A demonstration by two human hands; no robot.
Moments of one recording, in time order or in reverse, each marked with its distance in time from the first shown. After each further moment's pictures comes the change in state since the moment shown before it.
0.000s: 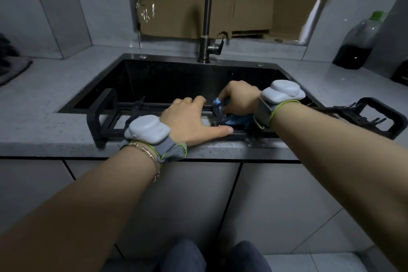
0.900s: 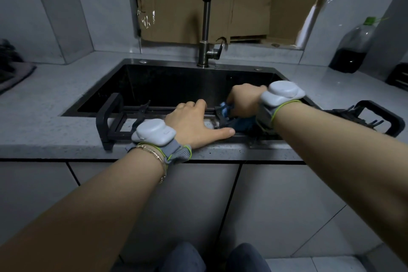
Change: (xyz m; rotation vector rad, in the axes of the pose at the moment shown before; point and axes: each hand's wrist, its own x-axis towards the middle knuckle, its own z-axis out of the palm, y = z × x) left_hand -0.003 0.009 0.000 -0.015 -0.010 -0.031; right_hand -0.007 0.004 -0.011 -0.257 -0.072 0.087
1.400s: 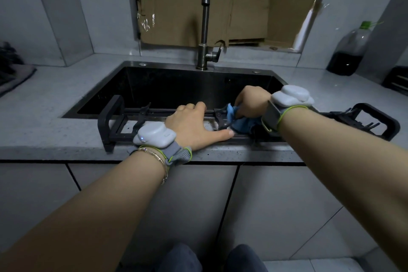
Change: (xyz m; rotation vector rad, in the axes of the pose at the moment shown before) left_hand -0.002 0.002 0.002 0.000 0.009 0.000; right_hand 0.004 0.023 0.011 0.285 0.038 0.109
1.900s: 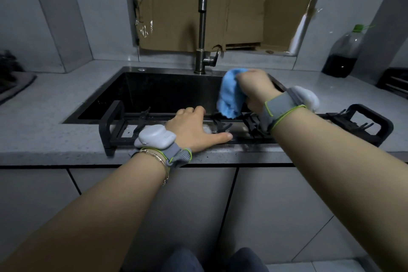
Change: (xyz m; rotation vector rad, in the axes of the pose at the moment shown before) left_hand 0.001 0.000 0.002 -0.016 0.002 -0.004; right_hand -0.004 -0.026 -0.016 1.197 0.353 0.148
